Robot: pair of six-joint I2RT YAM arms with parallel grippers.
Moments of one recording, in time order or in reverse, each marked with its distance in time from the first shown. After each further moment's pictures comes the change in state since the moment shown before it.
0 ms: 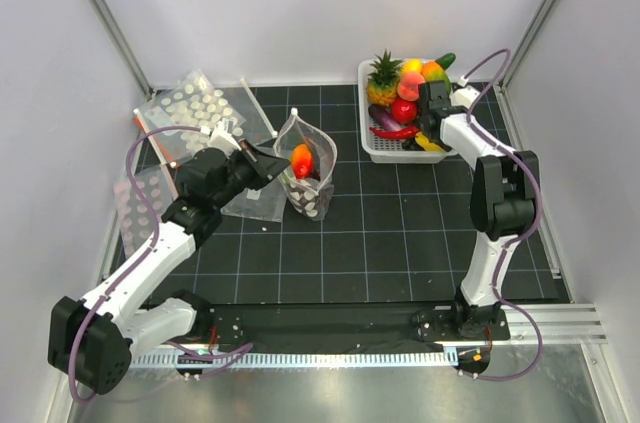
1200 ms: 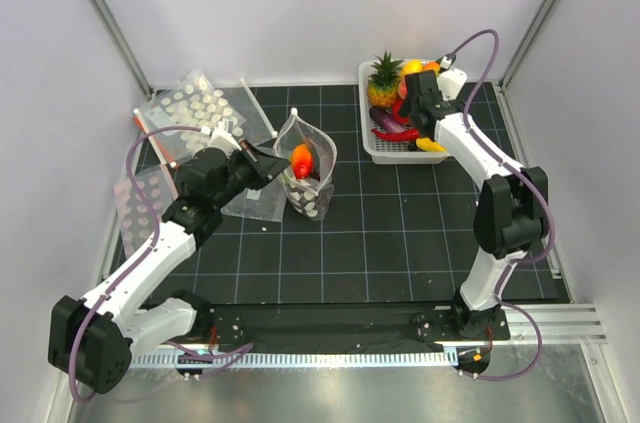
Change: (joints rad) left arm 0.000 0.003 0.000 0.001 0.000 -0.005; right arm 0.121 -0.180 0.000 -0.003 0.006 -0.149
